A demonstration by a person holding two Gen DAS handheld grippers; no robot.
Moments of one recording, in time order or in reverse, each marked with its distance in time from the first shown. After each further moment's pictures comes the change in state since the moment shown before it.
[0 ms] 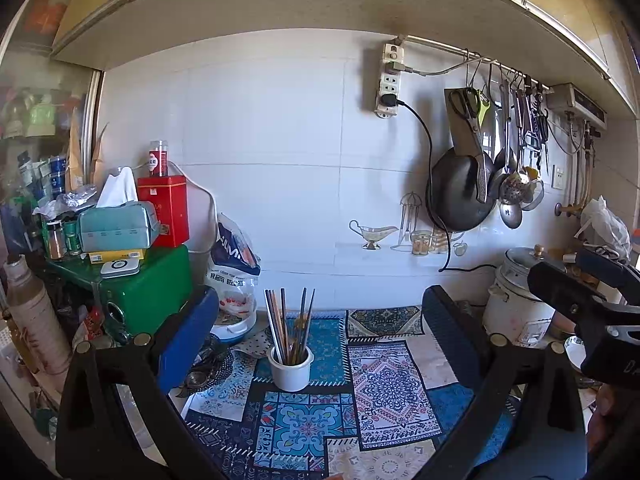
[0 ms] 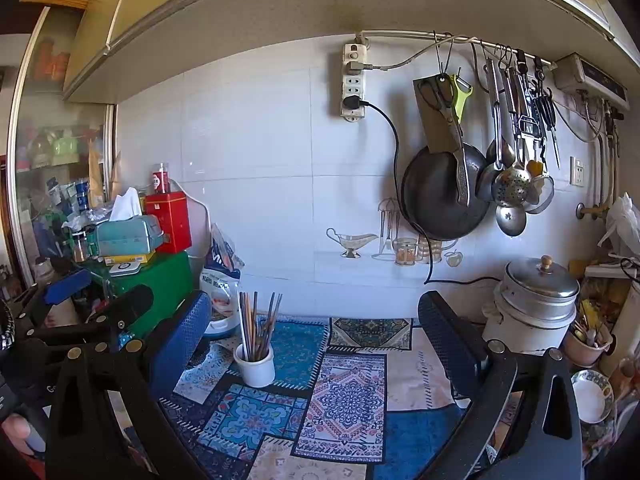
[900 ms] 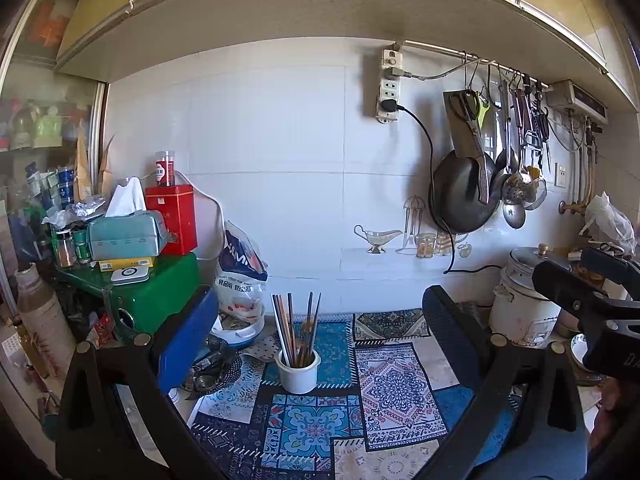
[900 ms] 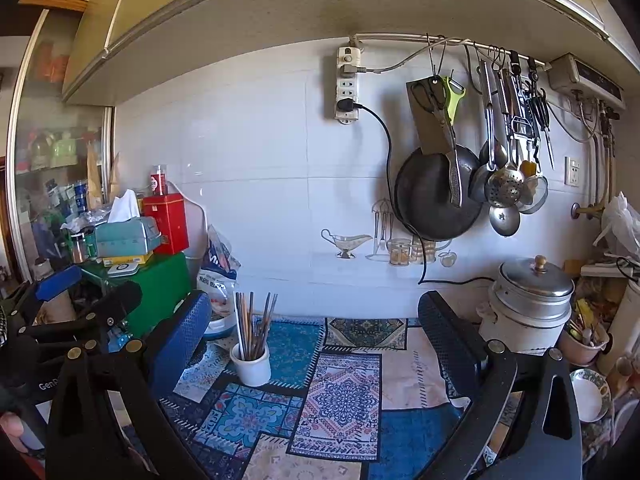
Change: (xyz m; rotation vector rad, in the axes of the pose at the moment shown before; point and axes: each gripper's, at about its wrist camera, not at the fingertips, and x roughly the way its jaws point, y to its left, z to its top) left arm -0.010 -0.008 0.000 0.023 -0.022 0.034; right arm -0.007 -0.008 -0.002 0.003 -0.007 -0.009
